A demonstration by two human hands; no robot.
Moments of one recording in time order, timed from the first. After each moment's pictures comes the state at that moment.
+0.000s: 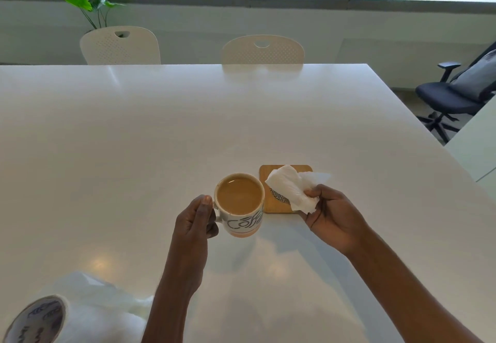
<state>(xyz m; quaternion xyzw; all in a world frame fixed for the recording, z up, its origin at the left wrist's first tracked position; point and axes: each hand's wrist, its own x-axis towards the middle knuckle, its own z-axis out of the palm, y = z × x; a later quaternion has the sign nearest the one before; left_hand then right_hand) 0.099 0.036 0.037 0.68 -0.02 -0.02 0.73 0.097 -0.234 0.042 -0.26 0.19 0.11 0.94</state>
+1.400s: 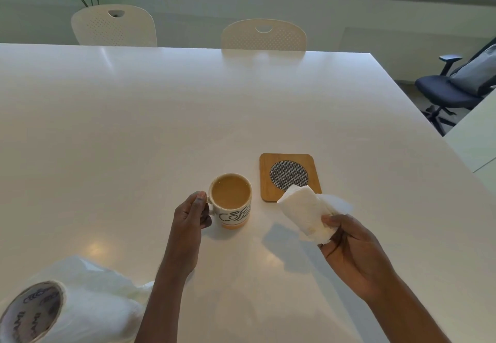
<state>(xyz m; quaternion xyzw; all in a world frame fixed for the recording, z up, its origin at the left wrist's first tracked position) 0.119 0.052 -0.017 0.68 0.01 -0.04 0.73 0.021 -0.233 0.019 -0.32 0.22 0.02 0.92</state>
